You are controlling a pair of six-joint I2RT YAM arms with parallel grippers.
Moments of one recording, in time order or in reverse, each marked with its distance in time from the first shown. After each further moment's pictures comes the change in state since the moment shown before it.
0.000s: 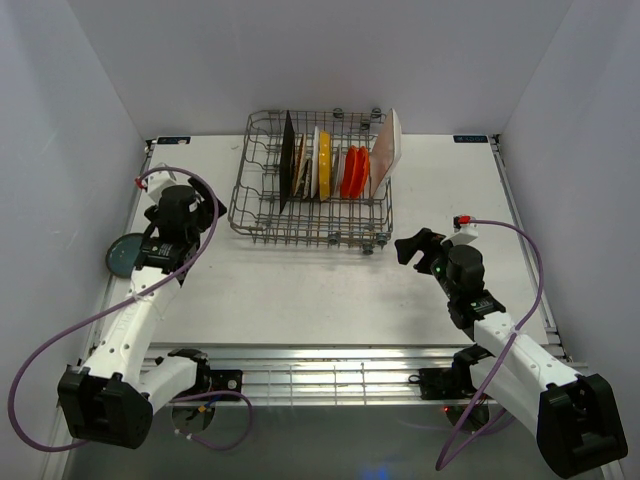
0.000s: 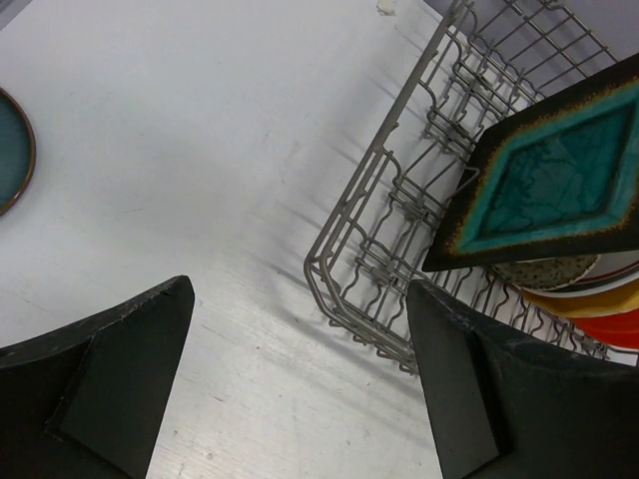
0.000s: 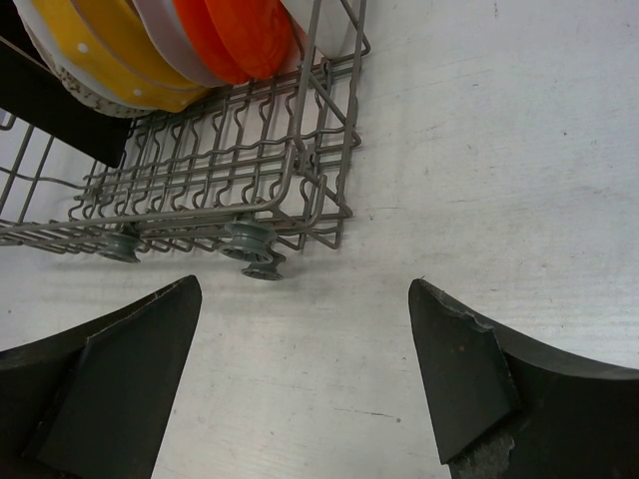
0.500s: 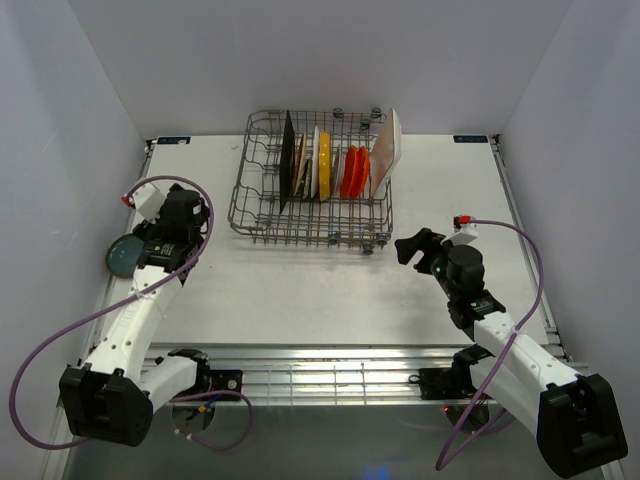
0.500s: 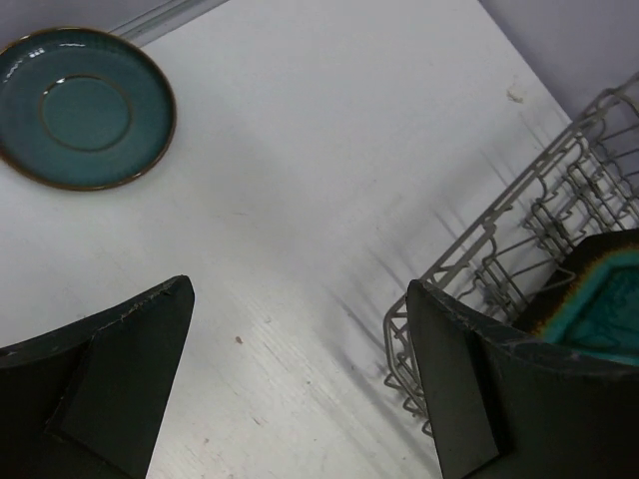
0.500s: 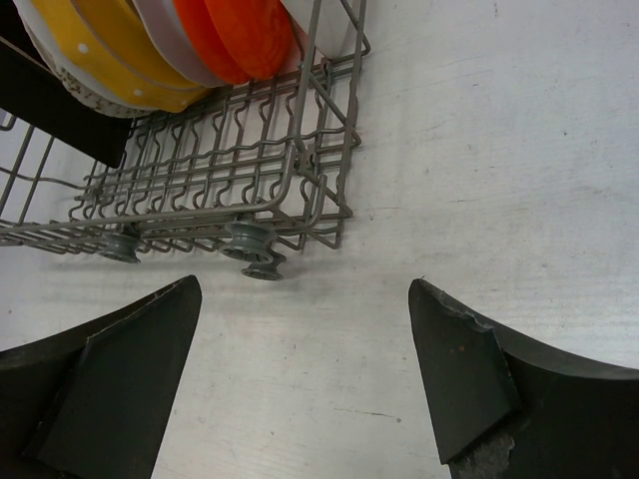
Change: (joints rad) left arm 0.000 0.010 -0.015 -0.081 -0.276 -0.169; right arm 0.000 0.000 0.000 0.000 0.000 0.002
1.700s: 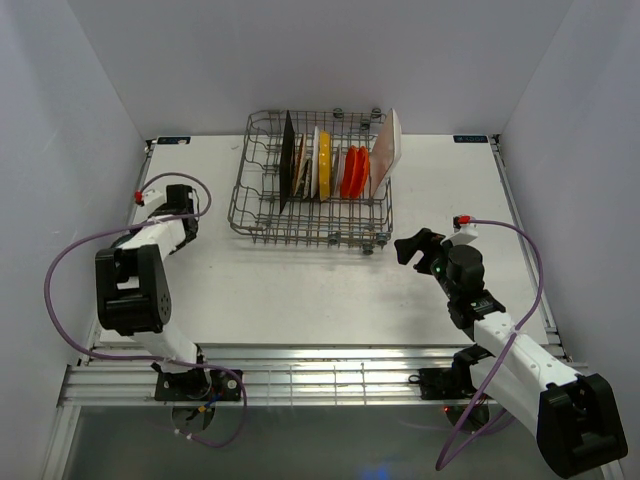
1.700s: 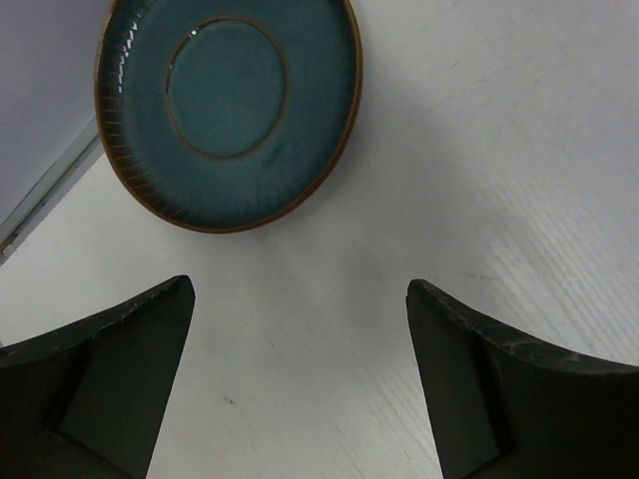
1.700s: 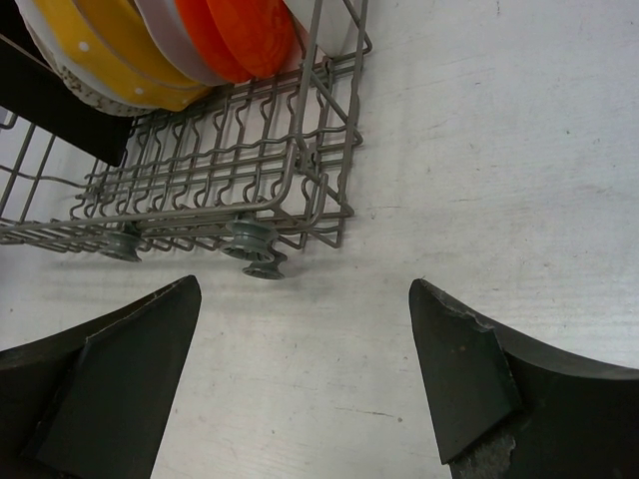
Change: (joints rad) left arm 0.249 0.593 0.093 0.002 -0.077 0.252; right arm 0.000 0.001 0.000 0.001 -0.004 0.001
